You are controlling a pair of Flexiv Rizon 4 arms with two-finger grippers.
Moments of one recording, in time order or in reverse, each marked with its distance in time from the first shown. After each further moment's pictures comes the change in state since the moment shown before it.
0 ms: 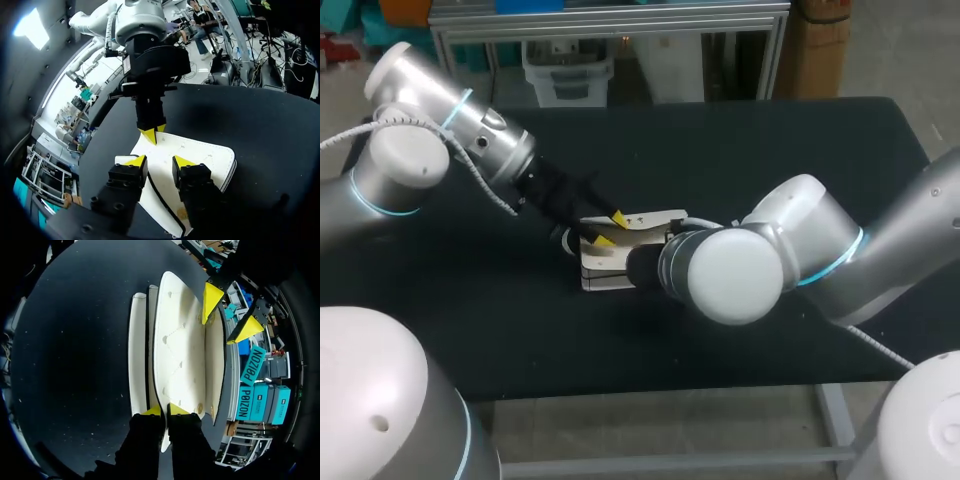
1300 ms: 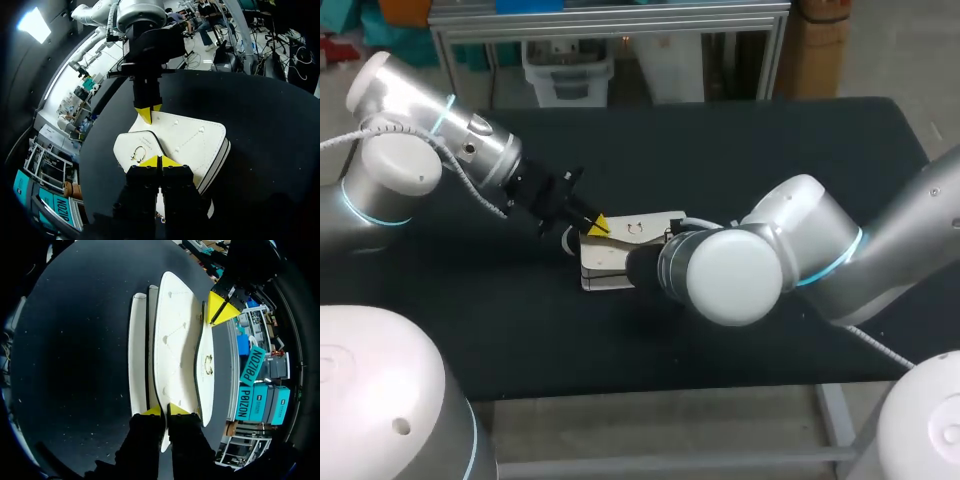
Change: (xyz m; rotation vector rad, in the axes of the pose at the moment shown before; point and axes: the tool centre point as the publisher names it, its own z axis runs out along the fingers) left arm 0.015 0.028 -0.010 -0.102 0.000 -0.027; right arm 0.000 0.000 0.000 0.002 -0.003 -0.004
